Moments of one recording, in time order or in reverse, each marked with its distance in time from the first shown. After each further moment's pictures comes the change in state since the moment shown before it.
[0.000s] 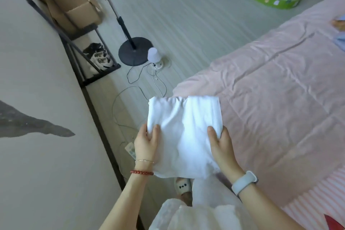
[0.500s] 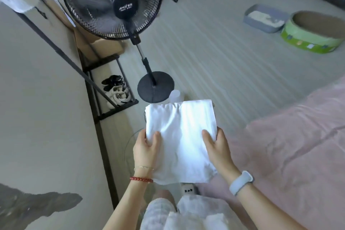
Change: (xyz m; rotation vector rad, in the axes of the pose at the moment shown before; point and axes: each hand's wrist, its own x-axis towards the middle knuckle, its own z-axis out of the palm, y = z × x) left_hand 0.325 0.081 -0.032 -0.013 0.145 0.050; right_hand 0.277 -0.161 0.180 -0.057 -0.098 -0.084
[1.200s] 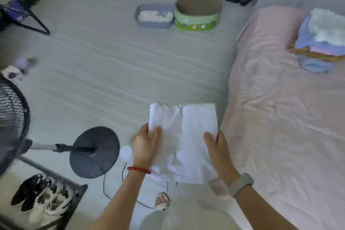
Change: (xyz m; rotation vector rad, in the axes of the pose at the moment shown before) left_hand 0.273 0.152 0.261 0.241 -0.695 0.302; right_hand 0.239 -0.057 -0.059 0.266 0.745 0.342
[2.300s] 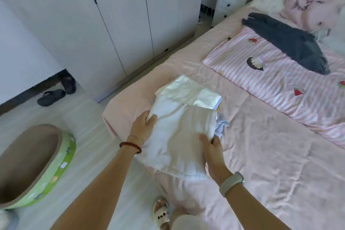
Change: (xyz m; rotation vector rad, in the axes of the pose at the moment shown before) left_hand 0.397 0.643 0.632 0.346 -1.155 0.847; right_hand 0.614 -0.207 -0.329 0.772 1.067 0.262
